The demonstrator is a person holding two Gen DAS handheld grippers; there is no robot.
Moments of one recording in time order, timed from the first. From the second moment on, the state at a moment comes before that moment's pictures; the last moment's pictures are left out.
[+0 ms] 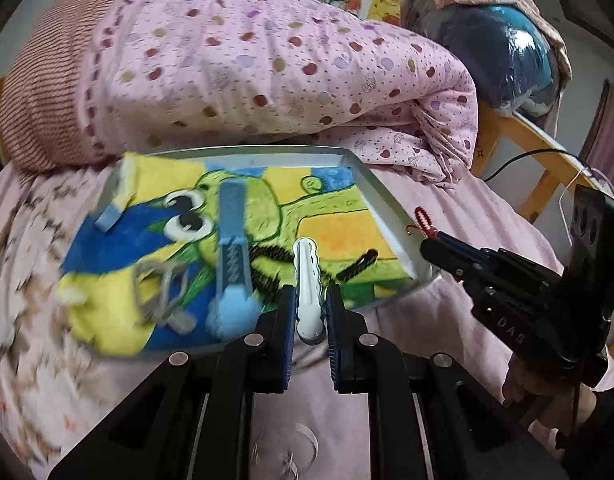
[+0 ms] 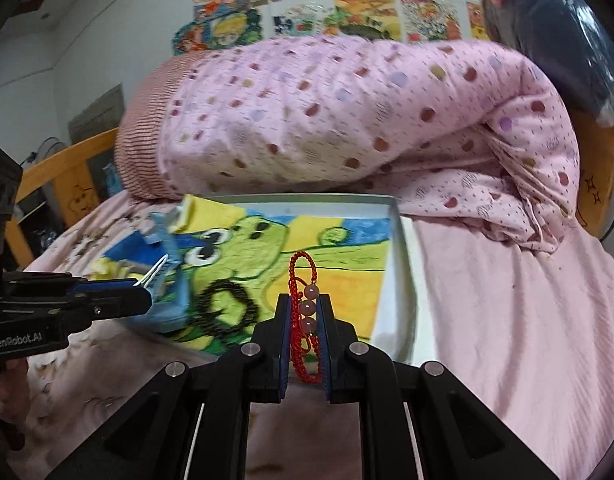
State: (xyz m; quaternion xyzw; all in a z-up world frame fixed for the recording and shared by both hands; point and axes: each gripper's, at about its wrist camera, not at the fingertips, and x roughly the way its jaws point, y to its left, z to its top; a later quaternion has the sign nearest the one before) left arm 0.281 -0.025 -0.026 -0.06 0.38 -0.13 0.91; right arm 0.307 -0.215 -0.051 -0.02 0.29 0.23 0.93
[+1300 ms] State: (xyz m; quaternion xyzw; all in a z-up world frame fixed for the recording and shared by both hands) left arm 0.317 -0.022 -0.030 -0.15 0.41 -0.14 0.89; right arm 0.316 -0.240 -0.049 -0.01 0.32 0.17 0.93
